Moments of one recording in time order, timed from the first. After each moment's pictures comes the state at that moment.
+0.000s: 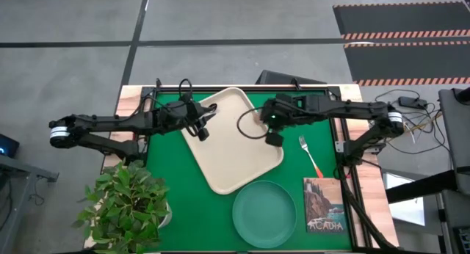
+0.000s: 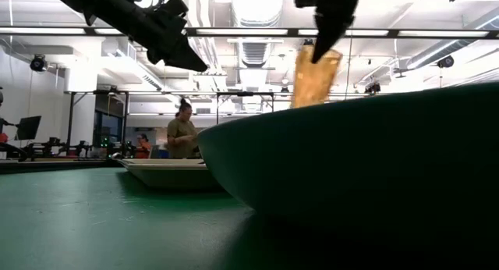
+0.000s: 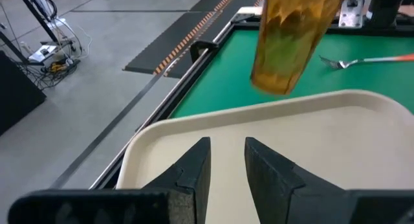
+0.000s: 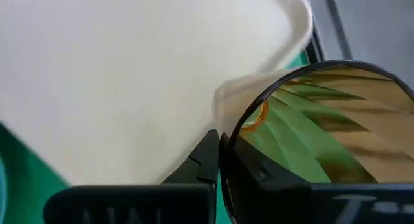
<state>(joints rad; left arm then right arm) 0.23 1.09 0.71 0.01 -0.29 0.07 -0.12 1.55 1.49 -1.02 0.25 0.00</state>
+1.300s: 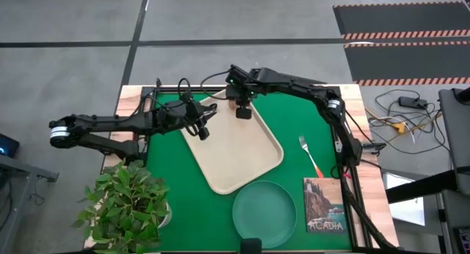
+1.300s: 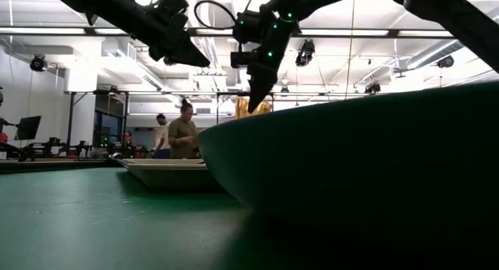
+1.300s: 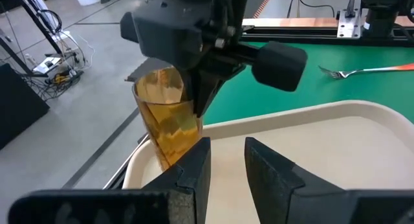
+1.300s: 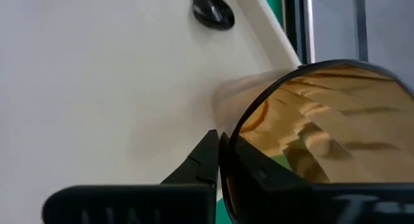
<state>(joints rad) 0.23 1.09 0.71 0.05 -0.29 0.09 -0.42 2.17 2.08 -1.02 0.02 -0.43</state>
